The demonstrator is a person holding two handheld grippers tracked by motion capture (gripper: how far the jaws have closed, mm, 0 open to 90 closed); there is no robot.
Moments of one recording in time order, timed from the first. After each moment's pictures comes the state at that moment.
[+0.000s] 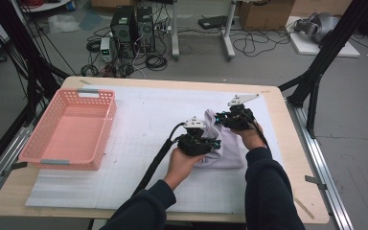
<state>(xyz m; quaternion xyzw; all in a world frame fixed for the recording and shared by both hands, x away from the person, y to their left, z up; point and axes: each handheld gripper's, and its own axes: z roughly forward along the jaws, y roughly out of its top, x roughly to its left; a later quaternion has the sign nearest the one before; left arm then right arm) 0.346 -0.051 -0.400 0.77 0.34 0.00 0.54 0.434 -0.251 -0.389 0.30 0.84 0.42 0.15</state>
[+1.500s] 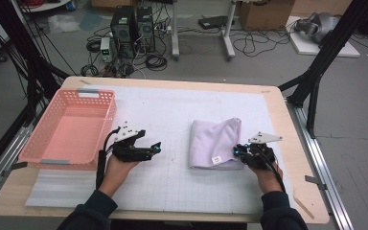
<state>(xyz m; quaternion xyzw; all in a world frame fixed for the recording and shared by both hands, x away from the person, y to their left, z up) 0.326 0.130 -0.419 0.75 0.37 0.18 0.52 0.323 -0.297 -0.432 0.41 0.81 0.37 0.20</state>
